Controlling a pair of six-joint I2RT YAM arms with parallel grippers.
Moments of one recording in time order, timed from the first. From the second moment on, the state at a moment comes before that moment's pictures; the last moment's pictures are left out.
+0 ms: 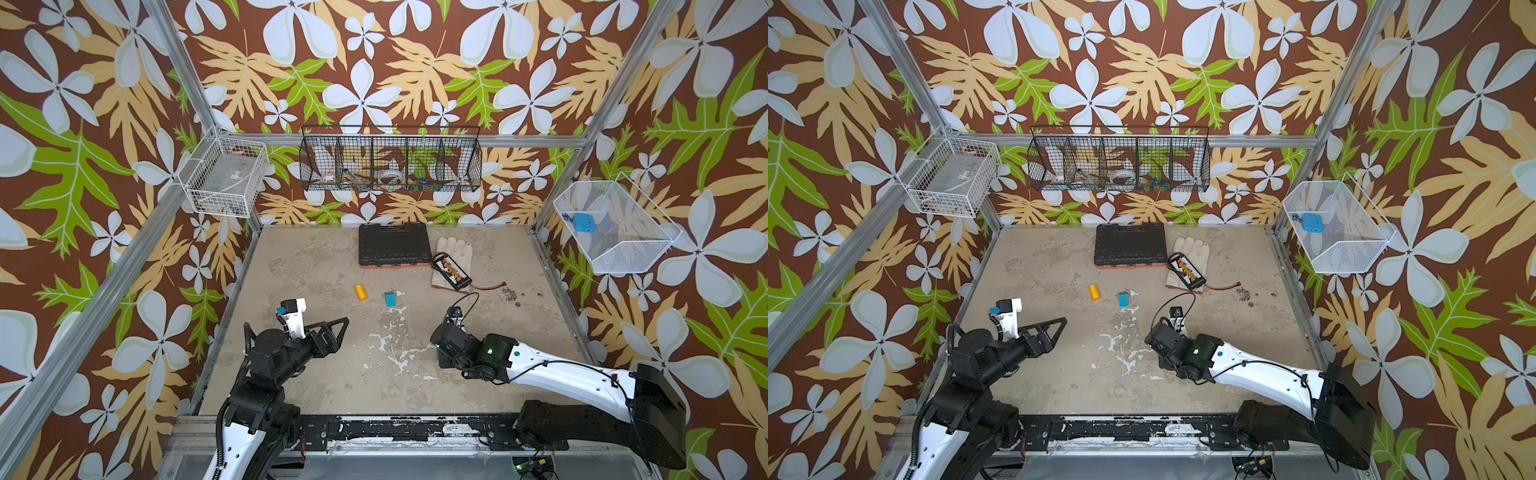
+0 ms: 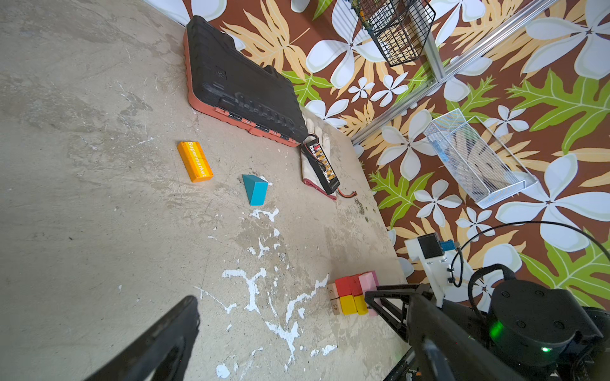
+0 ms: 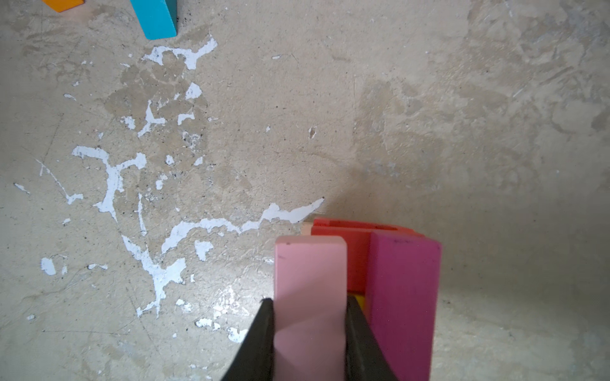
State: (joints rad) left arm -0.25 0.35 0.42 -0.36 0.37 -0.72; right arm 0.98 1.22 0.75 -0.68 0.39 0.85
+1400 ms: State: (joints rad) left arm -0.25 0.34 0.42 -0.36 0.37 -0.72; right arm 0.97 1.25 0.73 -0.69 0.42 0.85
